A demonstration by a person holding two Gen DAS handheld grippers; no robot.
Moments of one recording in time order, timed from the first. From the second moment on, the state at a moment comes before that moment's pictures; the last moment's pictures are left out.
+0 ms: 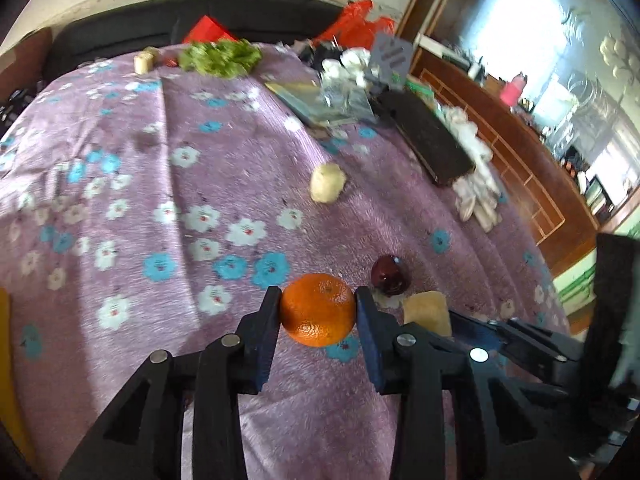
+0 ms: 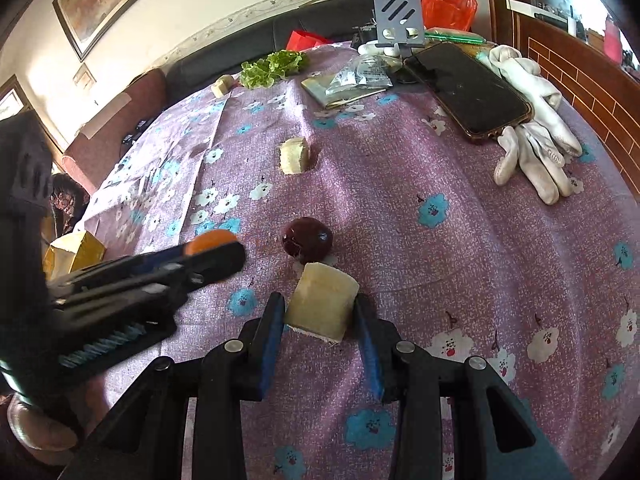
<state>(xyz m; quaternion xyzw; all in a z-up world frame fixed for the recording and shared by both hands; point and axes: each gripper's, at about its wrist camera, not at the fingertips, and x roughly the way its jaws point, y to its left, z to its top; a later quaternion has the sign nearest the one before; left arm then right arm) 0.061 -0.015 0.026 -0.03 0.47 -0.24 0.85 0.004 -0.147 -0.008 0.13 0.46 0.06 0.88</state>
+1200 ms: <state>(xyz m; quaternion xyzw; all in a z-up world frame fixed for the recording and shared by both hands) -0.099 0.339 0.057 -0.13 0.41 0.08 0.90 -0.040 0.150 0.063 -0.02 0.41 0.34 0.85</state>
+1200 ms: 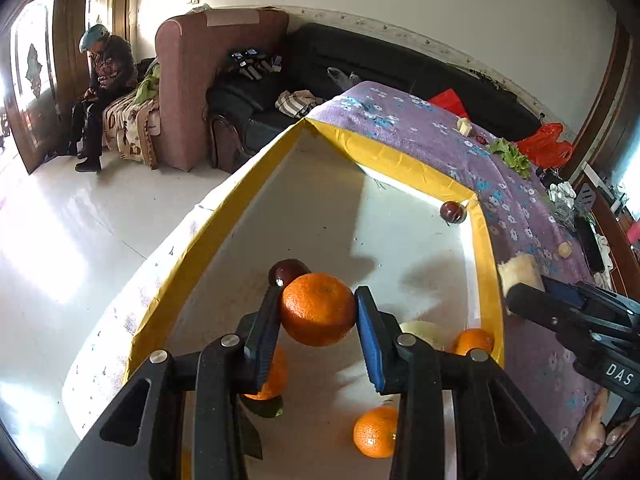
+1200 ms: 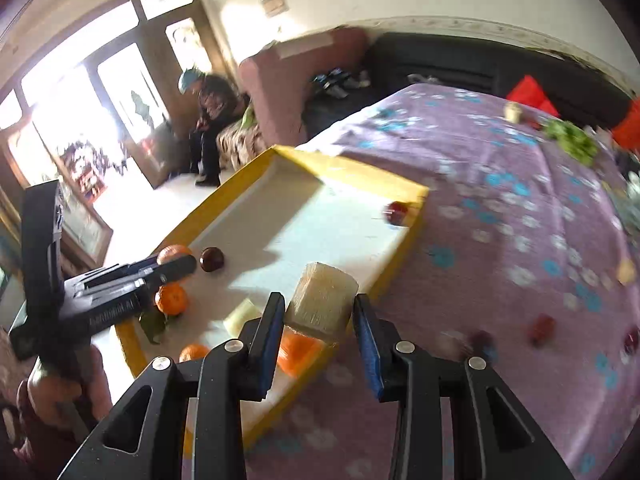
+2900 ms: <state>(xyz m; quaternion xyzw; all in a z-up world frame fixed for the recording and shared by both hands) -0.154 0.265 0.118 -0.09 0.33 0.07 0.94 -0.080 0.056 0.053 0.03 0.40 0.29 0.87</state>
